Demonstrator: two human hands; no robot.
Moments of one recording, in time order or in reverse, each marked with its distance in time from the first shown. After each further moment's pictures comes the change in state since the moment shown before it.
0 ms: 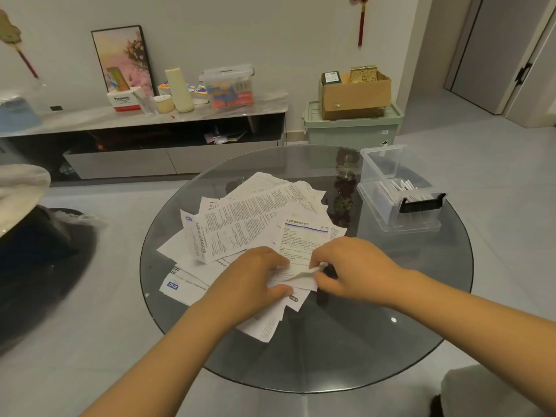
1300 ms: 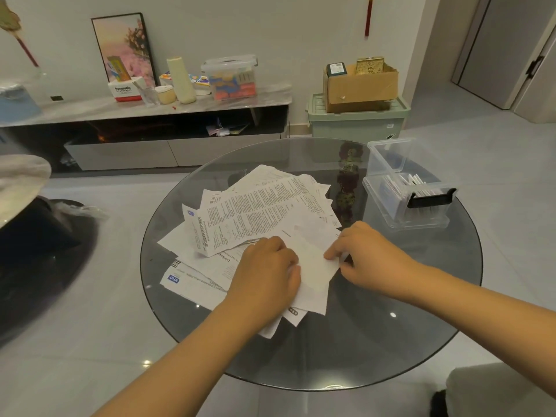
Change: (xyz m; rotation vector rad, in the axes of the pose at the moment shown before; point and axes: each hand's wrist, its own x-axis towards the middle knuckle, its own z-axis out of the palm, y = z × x) left_hand 0.003 0.015 0.020 0.114 0.211 0.010; right_hand -0.002 0.008 -0.003 0.103 -0.053 0.161
